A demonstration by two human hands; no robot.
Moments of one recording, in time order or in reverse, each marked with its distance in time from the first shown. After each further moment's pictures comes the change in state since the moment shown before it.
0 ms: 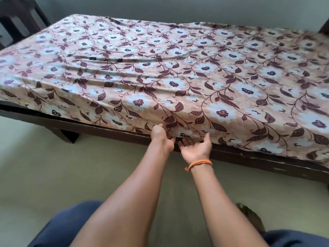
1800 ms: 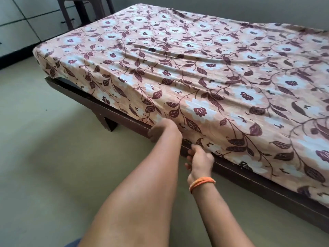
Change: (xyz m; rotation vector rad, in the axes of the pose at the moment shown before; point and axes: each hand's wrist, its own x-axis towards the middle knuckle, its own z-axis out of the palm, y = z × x) left_hand 0.094 0.138 -0.058 0.194 0.538 0.225; right_hand 0.033 0.158 0.049 -0.900 0.118 -0.192
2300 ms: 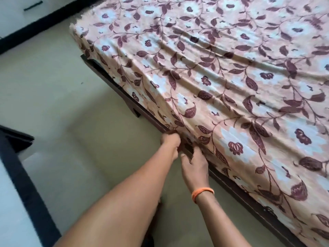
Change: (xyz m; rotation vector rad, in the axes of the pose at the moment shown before) left_hand 0.078 0.027 -0.027 -0.092 -0.055 -0.180; right_hand -0.007 -0.024 0.078 -1.062 -0.454 -0.389
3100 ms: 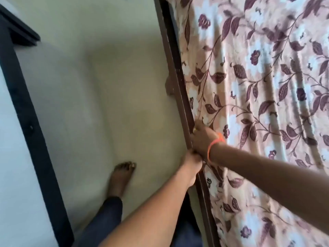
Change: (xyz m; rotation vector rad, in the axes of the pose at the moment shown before) left_hand 0.027 0.082 -0.039 -0.176 -0.104 -0.394; right_hand 0.165 -0.199 0.099 -2.458 -0.983 -1.488
